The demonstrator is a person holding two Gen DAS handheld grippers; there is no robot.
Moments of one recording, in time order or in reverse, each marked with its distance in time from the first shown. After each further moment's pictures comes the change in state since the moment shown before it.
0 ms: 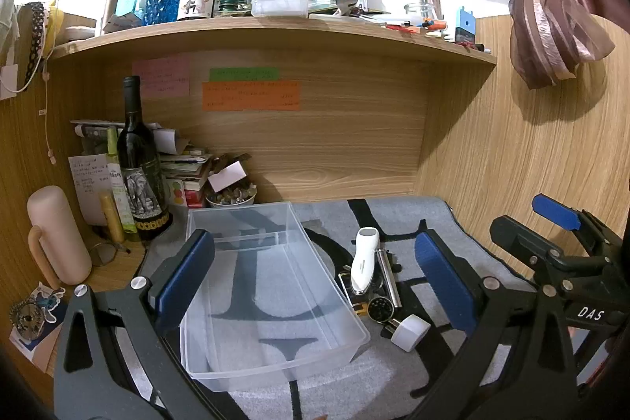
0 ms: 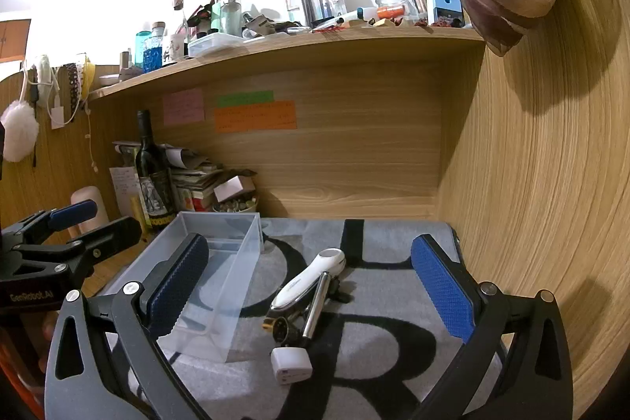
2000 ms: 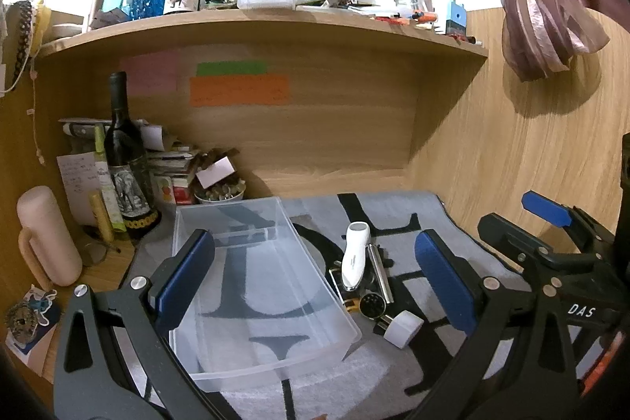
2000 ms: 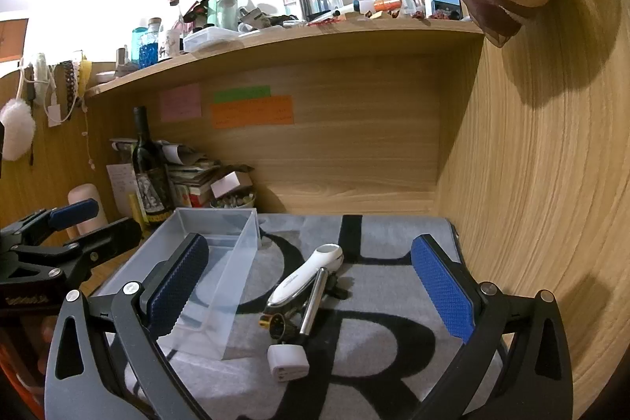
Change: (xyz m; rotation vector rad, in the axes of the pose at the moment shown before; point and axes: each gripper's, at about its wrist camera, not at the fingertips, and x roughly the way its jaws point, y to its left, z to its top) left arm 0.009 -0.009 -0.002 0.012 0.019 -0.019; right arm 0.004 -0.004 -0.001 0.006 0.017 0.000
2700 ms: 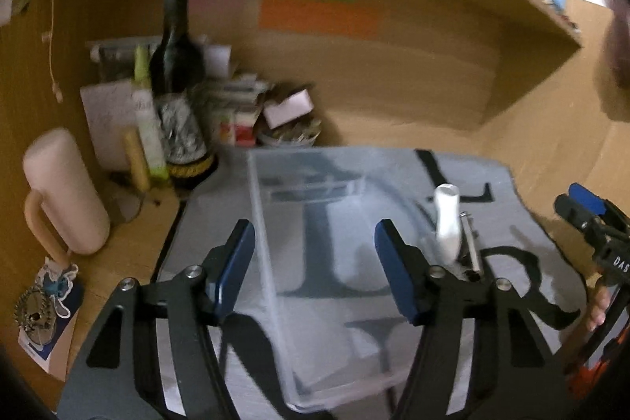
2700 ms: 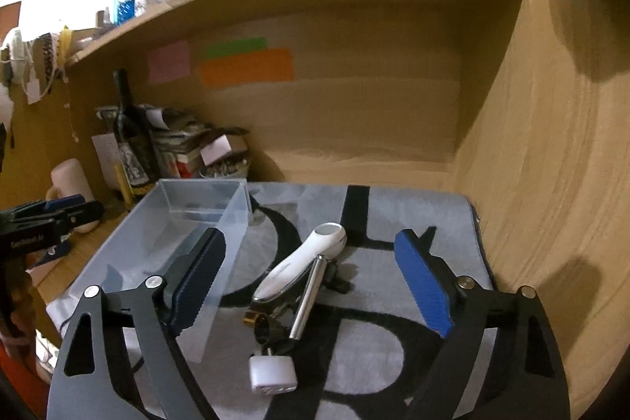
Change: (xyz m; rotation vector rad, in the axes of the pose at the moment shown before) left arm 0.065 0.117 -0.012 -0.128 0.257 0.103; right arm 0.068 -0.015 0.003 -0.019 0.172 0.029
